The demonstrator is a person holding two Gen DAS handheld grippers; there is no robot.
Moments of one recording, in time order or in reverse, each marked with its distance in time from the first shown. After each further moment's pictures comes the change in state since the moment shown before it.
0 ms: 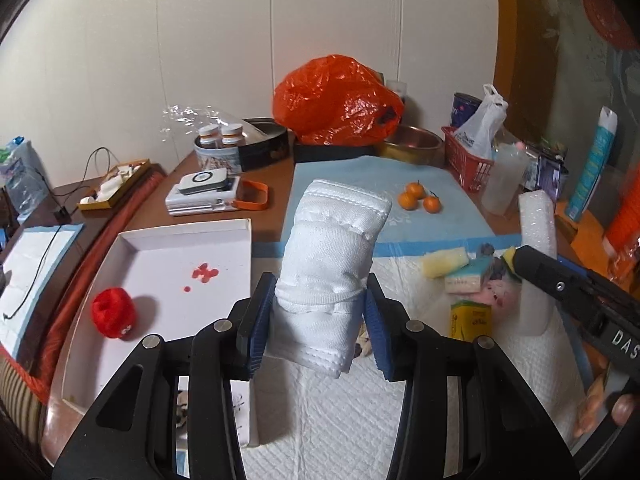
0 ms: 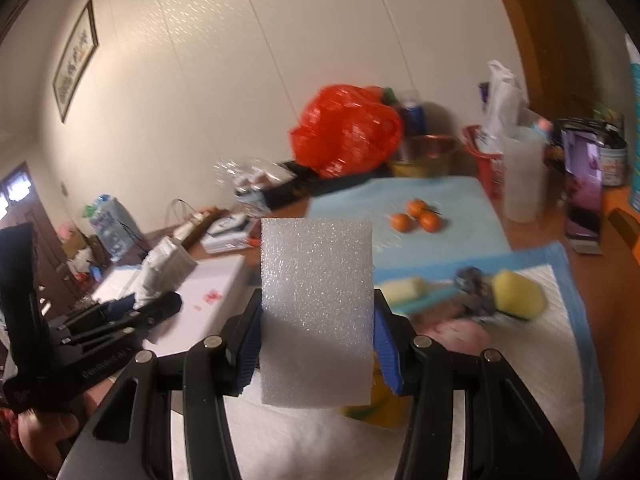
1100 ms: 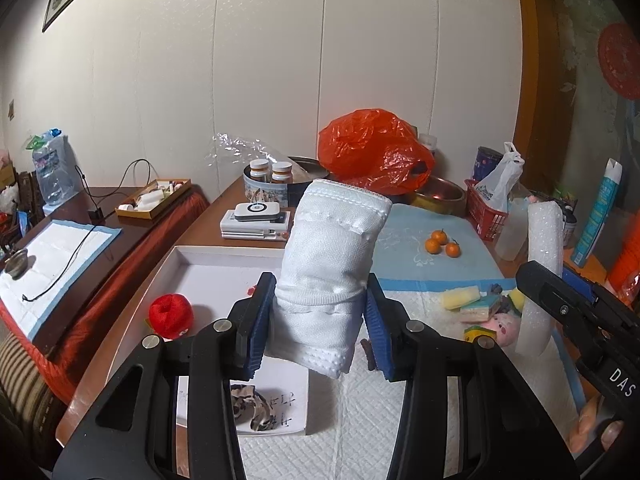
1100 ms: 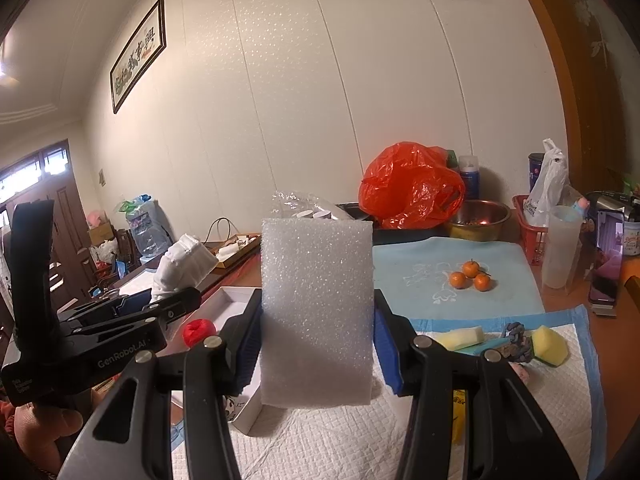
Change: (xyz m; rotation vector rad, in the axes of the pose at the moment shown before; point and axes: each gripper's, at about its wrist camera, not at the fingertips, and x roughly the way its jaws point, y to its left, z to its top) left arm -0.068 0.048 -0.007 -0.093 -0.145 0.066; right arm -0.028 0.079 0.000 -0.164 -0.145 0.082
